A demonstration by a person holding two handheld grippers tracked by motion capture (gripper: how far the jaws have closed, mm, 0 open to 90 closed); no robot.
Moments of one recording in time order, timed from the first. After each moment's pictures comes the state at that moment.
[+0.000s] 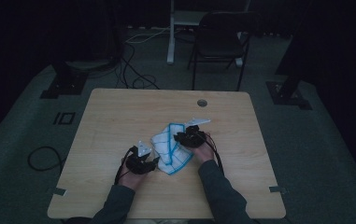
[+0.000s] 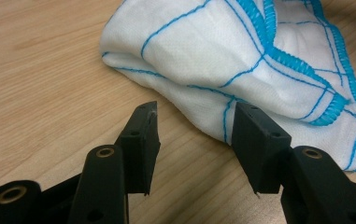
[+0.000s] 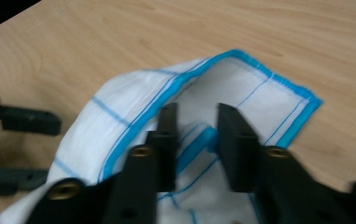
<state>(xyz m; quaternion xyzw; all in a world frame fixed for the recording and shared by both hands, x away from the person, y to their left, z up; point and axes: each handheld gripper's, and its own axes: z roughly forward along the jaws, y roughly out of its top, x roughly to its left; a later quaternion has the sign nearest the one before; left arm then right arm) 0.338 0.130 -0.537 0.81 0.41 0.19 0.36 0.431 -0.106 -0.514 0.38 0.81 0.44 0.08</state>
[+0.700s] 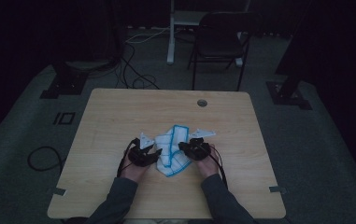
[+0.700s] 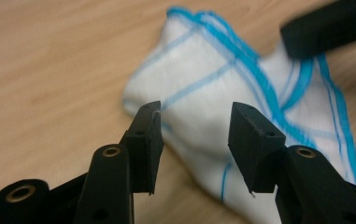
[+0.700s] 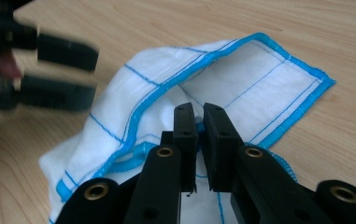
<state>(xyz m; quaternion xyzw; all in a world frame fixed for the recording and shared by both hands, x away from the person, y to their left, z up) 0.359 0.116 -0.505 0.81 0.40 0.20 0.39 0.379 -0.115 -0.515 0.39 0.80 0.44 0.12</state>
